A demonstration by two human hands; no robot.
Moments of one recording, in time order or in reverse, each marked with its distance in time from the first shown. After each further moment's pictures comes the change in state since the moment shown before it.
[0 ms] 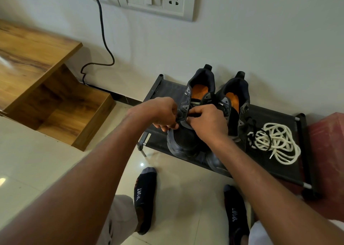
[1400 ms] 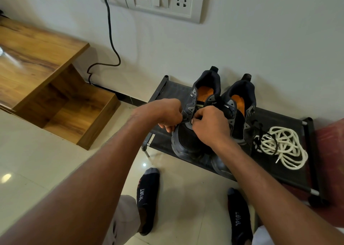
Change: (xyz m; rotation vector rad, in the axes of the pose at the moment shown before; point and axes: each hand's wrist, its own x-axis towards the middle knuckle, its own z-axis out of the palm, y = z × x) left_hand 0.002 -0.001 -0.001 0.007 0.005 -0.021; right_hand 0.000 -0.007 0.007 -0.180 0.012 -0.089
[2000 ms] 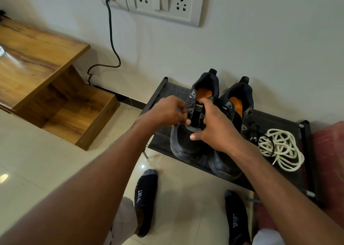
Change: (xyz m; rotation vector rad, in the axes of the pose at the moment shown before) left_hand 0.001 0.002 0.008 -0.265 0.195 0.124; right_hand -0.002 0.018 -0.028 -0.023 -0.211 -0.139
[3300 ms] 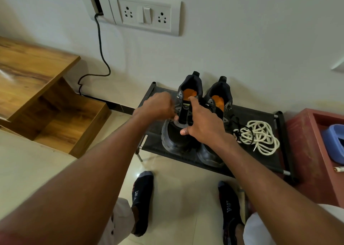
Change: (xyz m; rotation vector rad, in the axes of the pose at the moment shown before) left_hand 0.007 0.011 -0.003 0.323 0.063 -0.005; right_hand -0.023 -0.010 -0.007 -0.190 0.095 0.038
